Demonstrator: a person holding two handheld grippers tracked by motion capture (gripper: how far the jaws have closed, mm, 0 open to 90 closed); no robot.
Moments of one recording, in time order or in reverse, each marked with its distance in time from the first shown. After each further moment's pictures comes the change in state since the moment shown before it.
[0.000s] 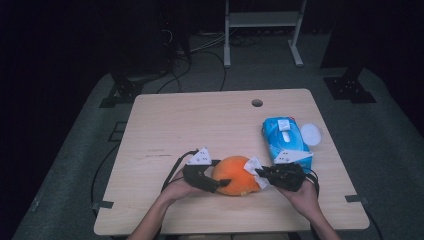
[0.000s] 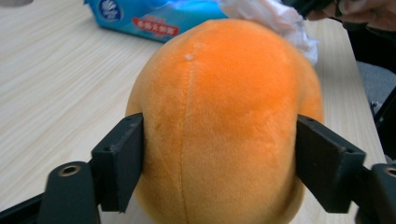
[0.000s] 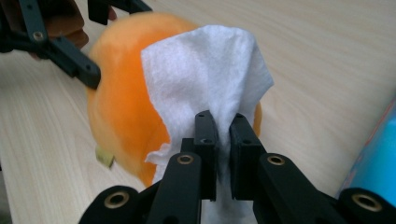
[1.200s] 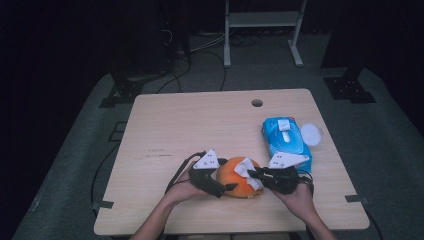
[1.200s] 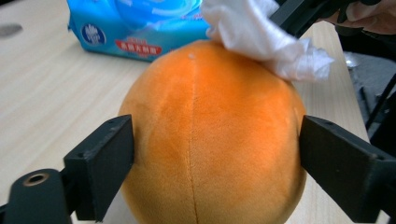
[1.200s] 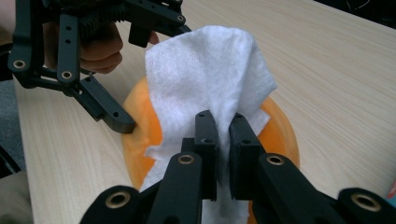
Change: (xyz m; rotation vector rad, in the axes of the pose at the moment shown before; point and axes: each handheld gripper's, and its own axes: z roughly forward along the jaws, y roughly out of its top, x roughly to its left) left arm -0.016 0.013 0.008 -0.006 -0.008 0.070; right arm 0.025 0.014 -0.002 -0.070 0.031 -0.104
